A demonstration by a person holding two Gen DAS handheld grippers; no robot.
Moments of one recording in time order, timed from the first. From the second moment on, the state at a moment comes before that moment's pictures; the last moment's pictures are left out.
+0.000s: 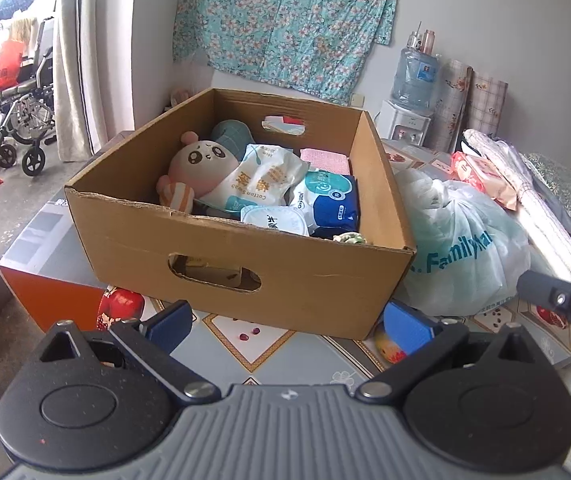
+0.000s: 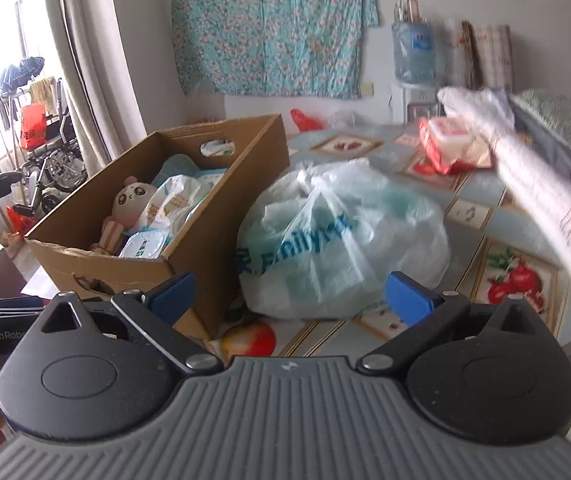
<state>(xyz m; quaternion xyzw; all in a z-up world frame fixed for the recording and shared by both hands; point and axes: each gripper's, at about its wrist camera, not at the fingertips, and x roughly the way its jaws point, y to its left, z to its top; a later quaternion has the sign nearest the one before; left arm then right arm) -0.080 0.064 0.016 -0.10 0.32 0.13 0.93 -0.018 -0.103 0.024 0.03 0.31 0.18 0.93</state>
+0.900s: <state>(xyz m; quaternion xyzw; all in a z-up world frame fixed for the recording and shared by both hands) -0.065 0.056 0.020 -0.07 0.33 0.15 0.93 0.000 -0.071 0.013 -0.02 0.33 0.19 0.92</state>
